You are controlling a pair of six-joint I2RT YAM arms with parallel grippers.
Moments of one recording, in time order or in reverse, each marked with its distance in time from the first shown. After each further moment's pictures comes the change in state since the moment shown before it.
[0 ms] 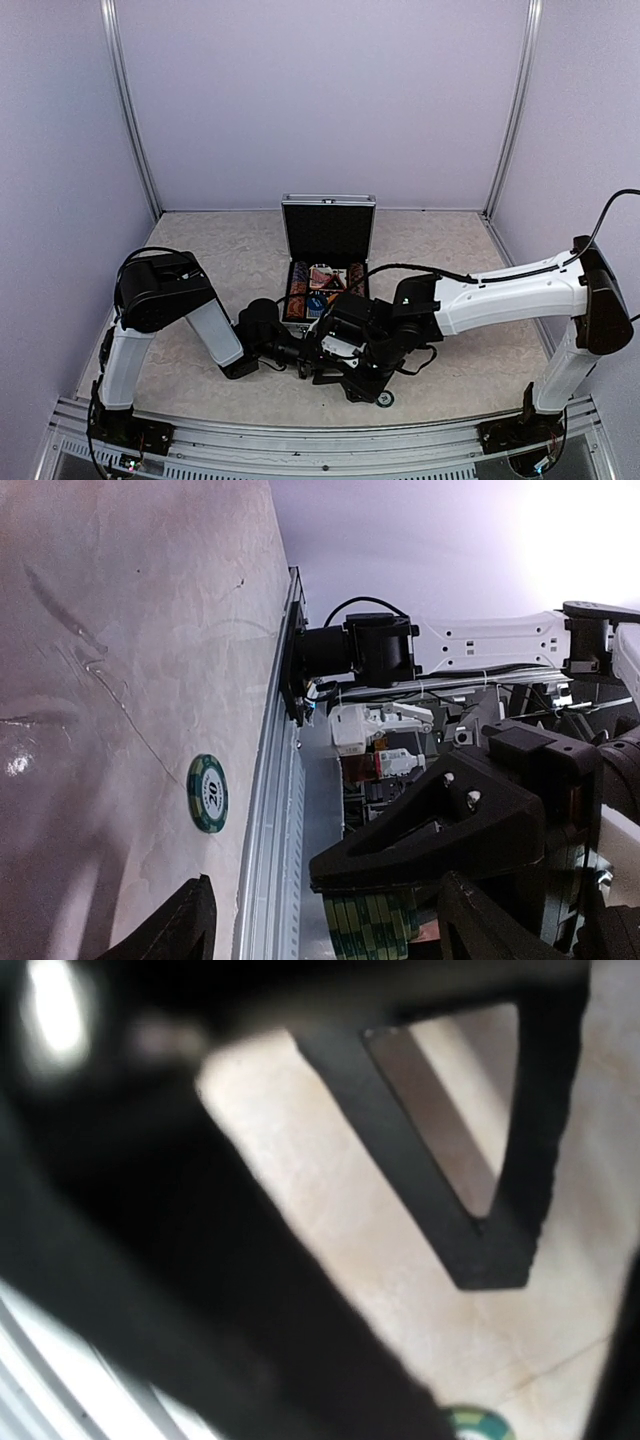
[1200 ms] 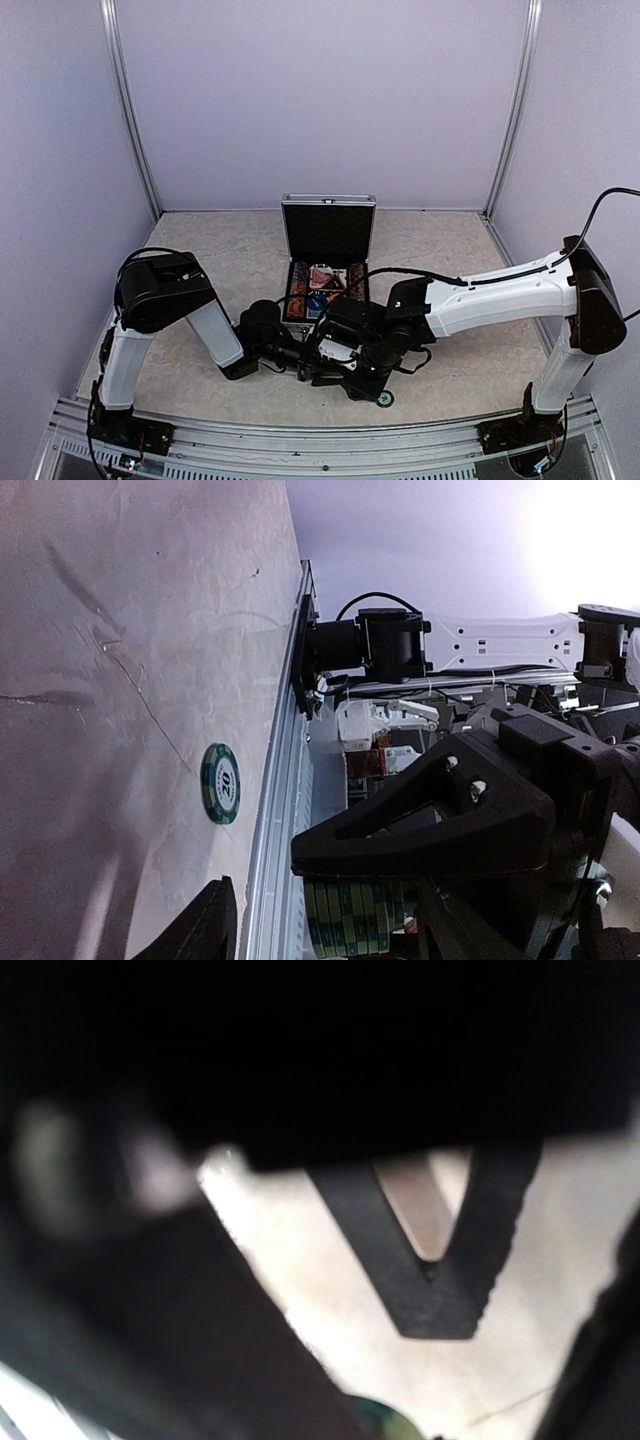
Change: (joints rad) left arm -0.006 0.000 -0.001 -0.036 0.004 0.008; right arm -0.016 0.041 0.001 0.013 0.050 -0.101
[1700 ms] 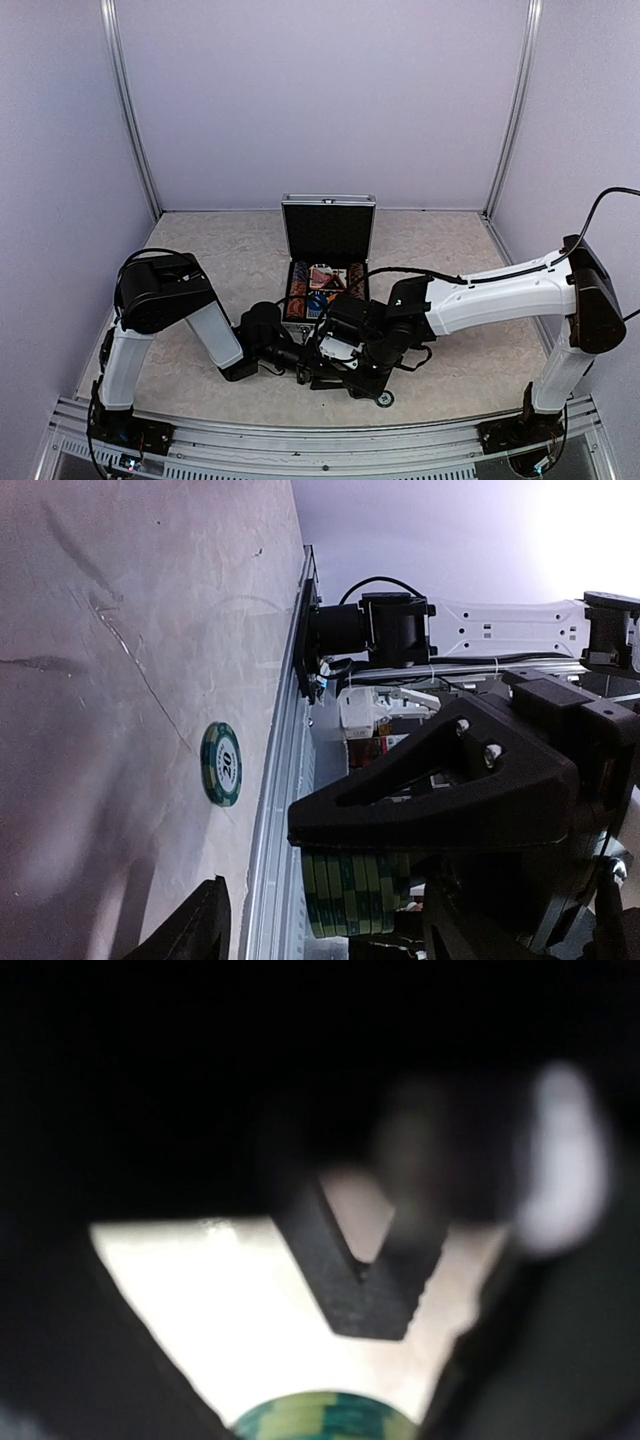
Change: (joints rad) left arm -0.006 0.000 -0.011 -0.009 0.019 0.011; right arm -0.008 0.000 -0.007 0.005 -0.002 -0.063
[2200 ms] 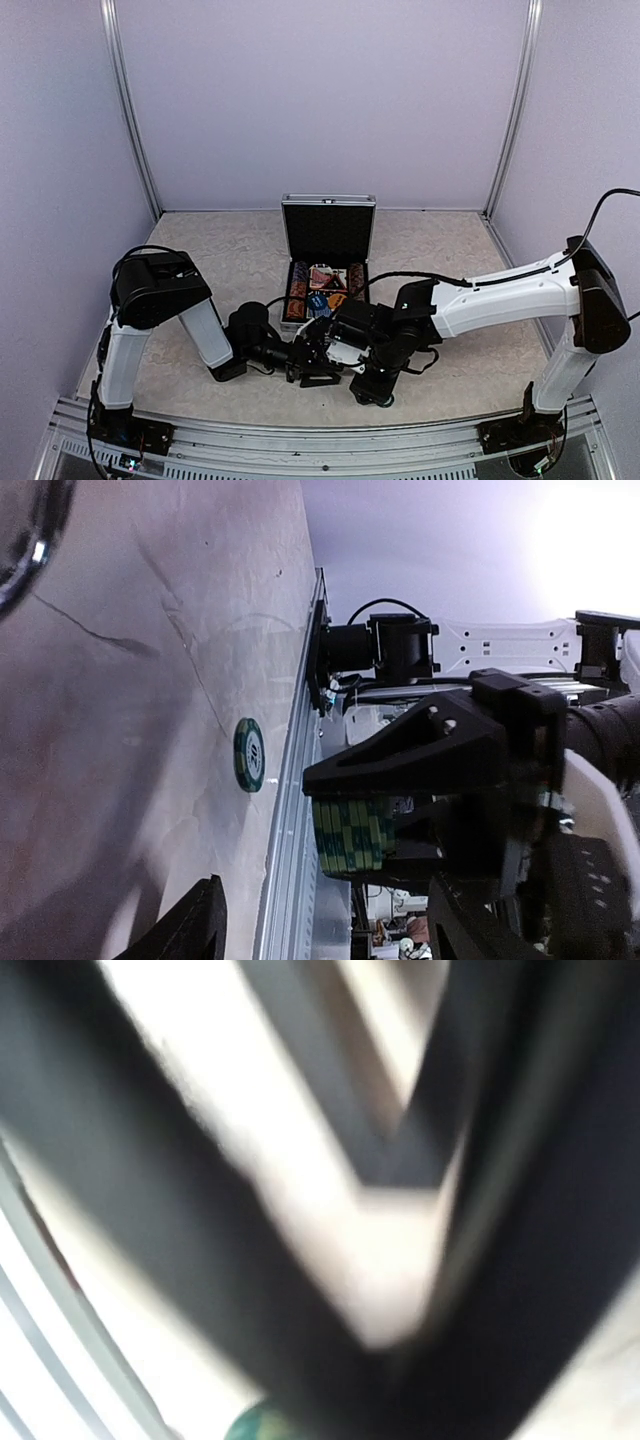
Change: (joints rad) left arm 0.037 -0.017 -0.071 0.030 -0.022 0.010; right arm -0.005 -0.024 -0.043 0.011 -0.048 -0.005
